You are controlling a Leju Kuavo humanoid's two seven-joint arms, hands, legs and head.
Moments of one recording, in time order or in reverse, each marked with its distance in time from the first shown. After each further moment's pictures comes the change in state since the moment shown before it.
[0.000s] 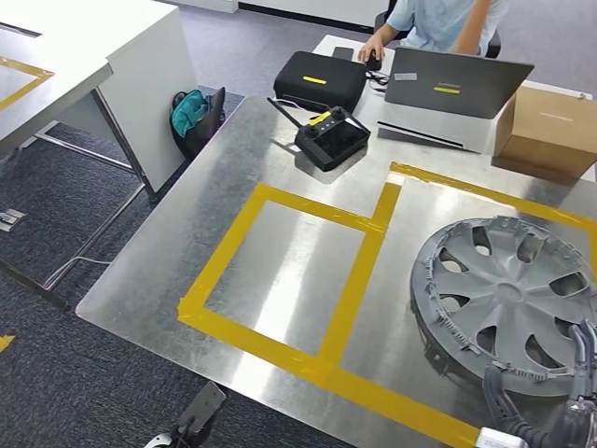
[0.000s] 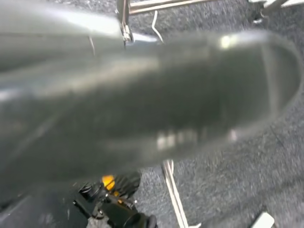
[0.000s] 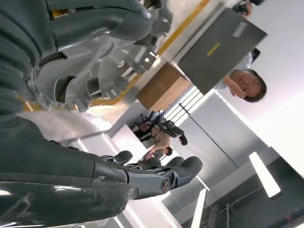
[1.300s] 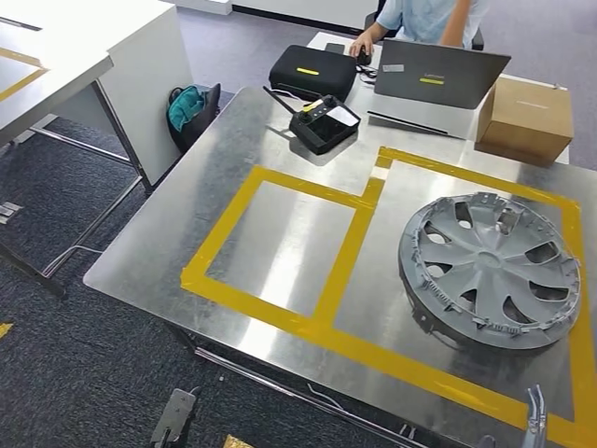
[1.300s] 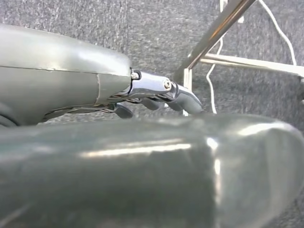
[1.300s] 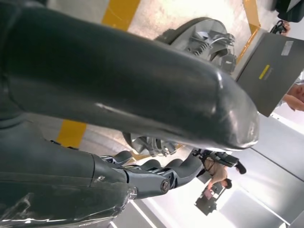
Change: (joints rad) left arm 0.053 0.035 0.120 0.015 0.055 0.058 -0.033; right arm 0.066 0.138 0.035 0.326 -0.310 -0.077 -0.265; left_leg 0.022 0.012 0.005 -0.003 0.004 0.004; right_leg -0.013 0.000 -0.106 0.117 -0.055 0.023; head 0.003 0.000
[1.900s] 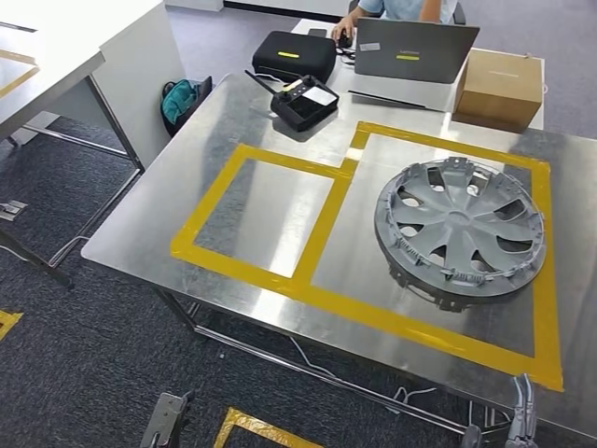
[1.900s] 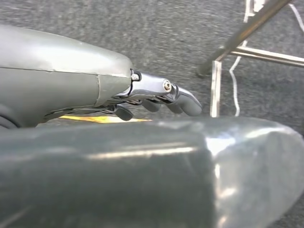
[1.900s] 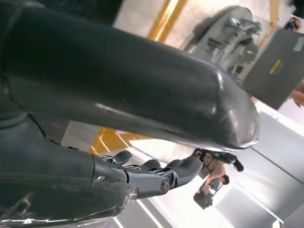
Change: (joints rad) left arm 0.017 0.033 0.059 0.007 0.037 -0.015 -0.020; right arm -0.052 0.006 -0.026 0.069 0.078 -0.004 -0.025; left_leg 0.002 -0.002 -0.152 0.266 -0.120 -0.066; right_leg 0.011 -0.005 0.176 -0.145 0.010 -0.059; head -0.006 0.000
